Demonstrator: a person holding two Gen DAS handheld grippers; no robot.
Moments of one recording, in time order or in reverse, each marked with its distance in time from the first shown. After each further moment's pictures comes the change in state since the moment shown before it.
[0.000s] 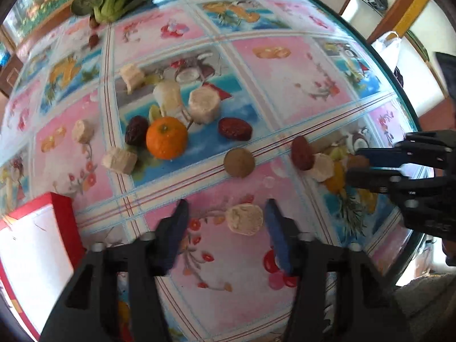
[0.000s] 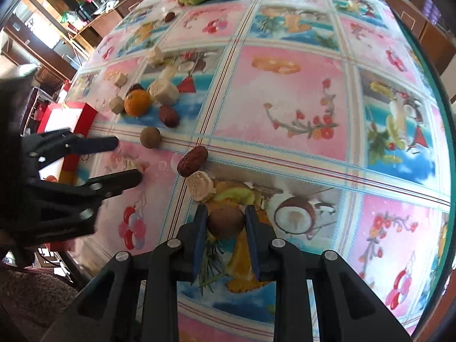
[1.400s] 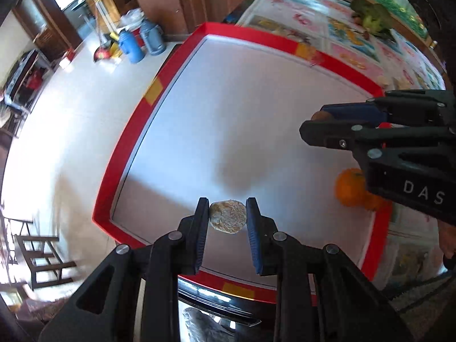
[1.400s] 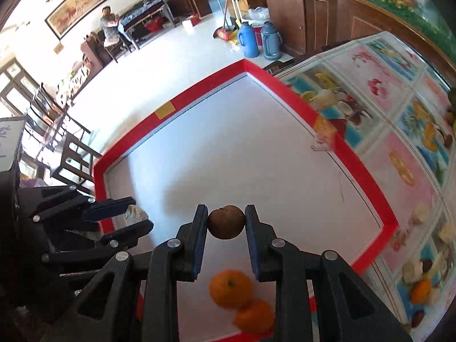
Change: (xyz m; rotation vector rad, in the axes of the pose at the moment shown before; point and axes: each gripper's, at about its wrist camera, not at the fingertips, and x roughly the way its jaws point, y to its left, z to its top) left arm -0.101 0.199 -0.230 -0.704 -0.034 0.361; right arm 0.090 0.353 0.059 -0.703 0.030 0.263
